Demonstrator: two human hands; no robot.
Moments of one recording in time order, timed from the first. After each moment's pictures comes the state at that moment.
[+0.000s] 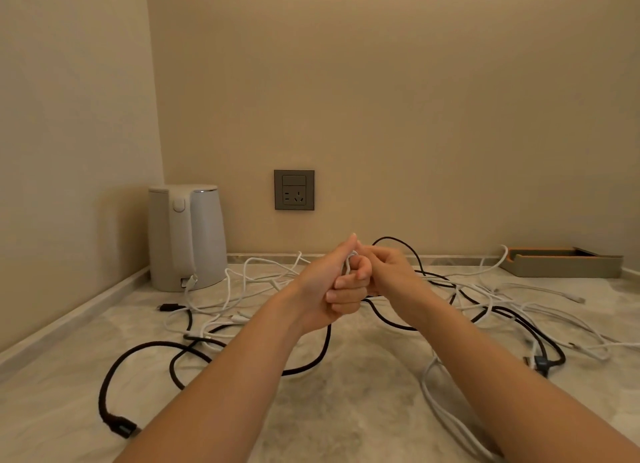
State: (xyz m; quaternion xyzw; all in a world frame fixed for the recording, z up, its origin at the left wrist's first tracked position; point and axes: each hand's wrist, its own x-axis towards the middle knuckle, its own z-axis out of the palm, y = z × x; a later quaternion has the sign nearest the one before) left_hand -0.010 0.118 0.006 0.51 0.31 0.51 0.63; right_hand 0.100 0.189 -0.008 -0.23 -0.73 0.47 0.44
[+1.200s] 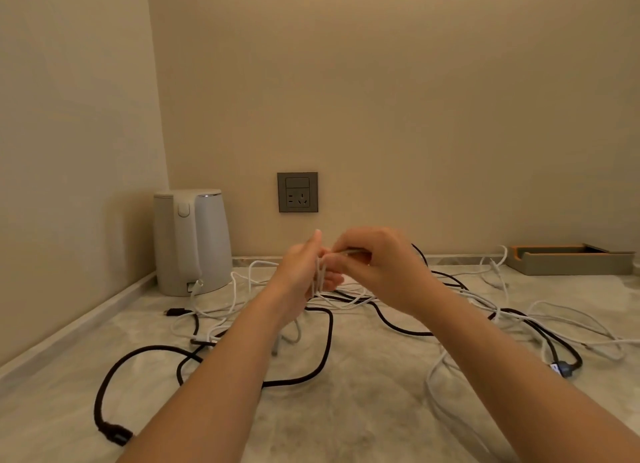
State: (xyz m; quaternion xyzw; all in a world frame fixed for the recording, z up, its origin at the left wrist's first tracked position) left_hand -0.031 0.120 0.008 0.45 0.48 0.63 0.40; right_hand 0.102 0.156 0.022 -0.14 -0.89 0.03 0.44
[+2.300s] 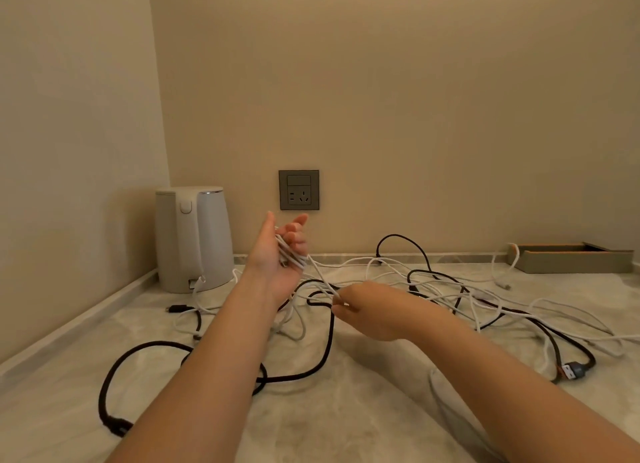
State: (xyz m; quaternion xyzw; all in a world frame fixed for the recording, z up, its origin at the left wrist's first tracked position) left_hand -0.053 0.112 0.024 0.25 0.20 0.78 0.54; right_hand 0.091 0.152 -0.005 -0.35 -0.94 0.04 0.04
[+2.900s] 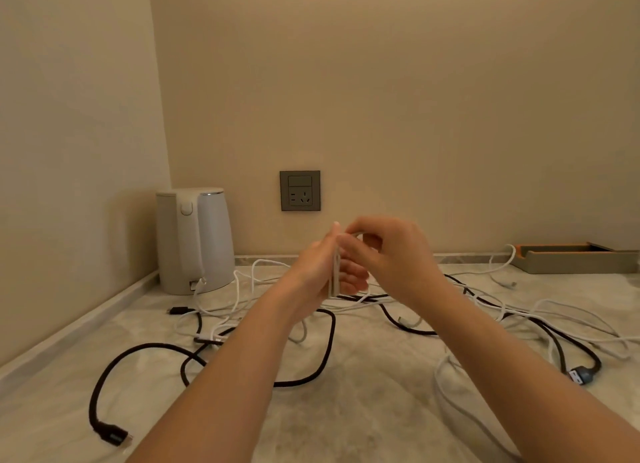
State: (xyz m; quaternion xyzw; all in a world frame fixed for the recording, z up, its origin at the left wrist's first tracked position) left_hand -0.020 0.113 0.014 0.50 0.47 0.58 0.45; right_hand 0.099 0.150 0.023 -0.23 -0.83 0.04 0.50
